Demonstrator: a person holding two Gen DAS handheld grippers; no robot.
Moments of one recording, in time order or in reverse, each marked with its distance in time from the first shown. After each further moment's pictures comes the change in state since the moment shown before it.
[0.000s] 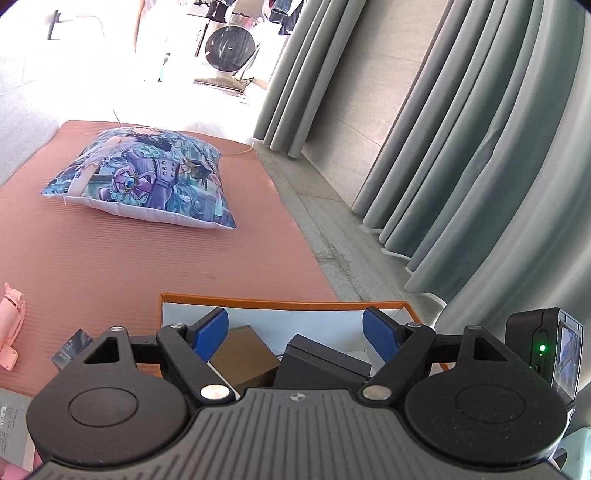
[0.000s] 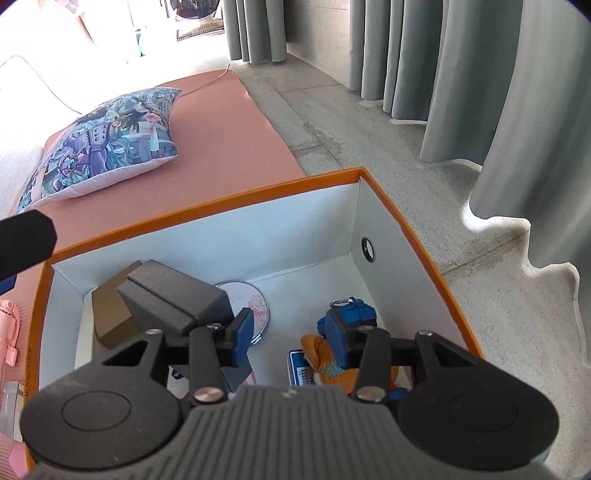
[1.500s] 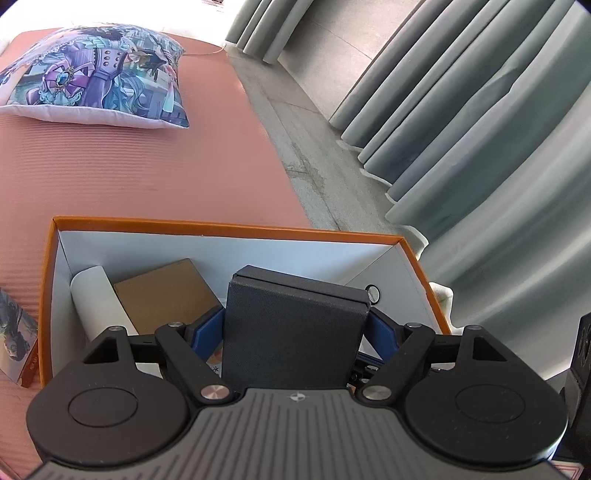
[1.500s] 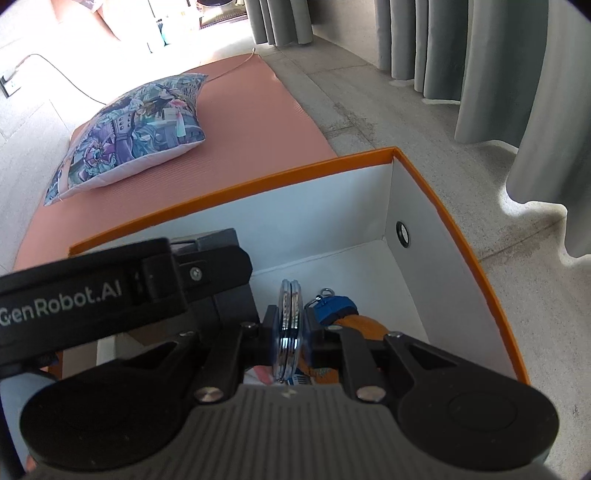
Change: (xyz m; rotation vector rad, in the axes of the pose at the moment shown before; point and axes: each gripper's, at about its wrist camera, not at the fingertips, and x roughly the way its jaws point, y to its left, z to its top) left arm 0.095 0.000 -0.013 -0.039 0.303 -0.138; right arm 0.013 -0.001 0.002 -0.018 0.082 0.111
